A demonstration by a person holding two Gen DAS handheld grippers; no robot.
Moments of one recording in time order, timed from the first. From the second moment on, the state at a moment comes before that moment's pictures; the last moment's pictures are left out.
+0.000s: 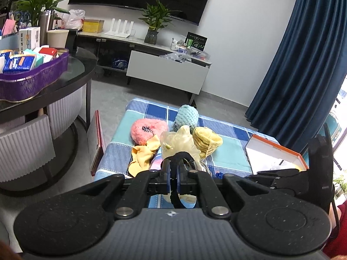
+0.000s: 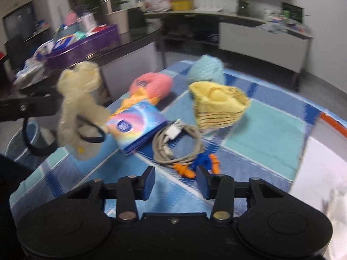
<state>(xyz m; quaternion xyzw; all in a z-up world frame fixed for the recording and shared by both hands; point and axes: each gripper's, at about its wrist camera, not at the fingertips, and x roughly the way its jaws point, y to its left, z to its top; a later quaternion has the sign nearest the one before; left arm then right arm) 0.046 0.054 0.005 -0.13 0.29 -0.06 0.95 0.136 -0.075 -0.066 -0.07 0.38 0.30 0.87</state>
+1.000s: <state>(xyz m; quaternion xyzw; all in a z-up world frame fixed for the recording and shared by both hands) 0.042 0.040 0.021 -0.12 0.29 -0.07 0.95 0.124 -0.117 -0.010 0.00 0.35 0.26 0.90</state>
